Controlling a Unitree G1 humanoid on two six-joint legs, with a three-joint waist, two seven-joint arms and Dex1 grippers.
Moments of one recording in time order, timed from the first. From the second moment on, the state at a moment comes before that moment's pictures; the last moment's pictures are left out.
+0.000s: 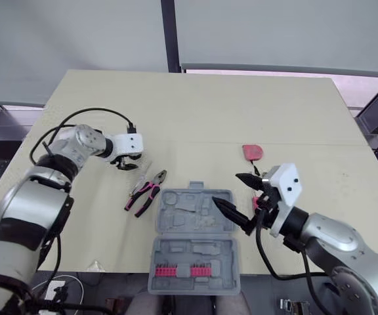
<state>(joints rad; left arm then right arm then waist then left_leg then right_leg) -1.25 0.50 -0.42 1.39 0.54 -0.23 -0.73 0.02 -0.64 -0.25 -0.83 0.86 0.78 0.43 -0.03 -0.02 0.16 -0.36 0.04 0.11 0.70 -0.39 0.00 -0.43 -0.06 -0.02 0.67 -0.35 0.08</state>
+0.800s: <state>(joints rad) -1.26 0.53 -0.21 1.39 0.39 -0.15 -0.94 0.11 -0.75 -0.26 -0.88 0.93 0.78 0.43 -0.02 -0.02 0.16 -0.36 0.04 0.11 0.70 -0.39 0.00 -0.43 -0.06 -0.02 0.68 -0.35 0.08</state>
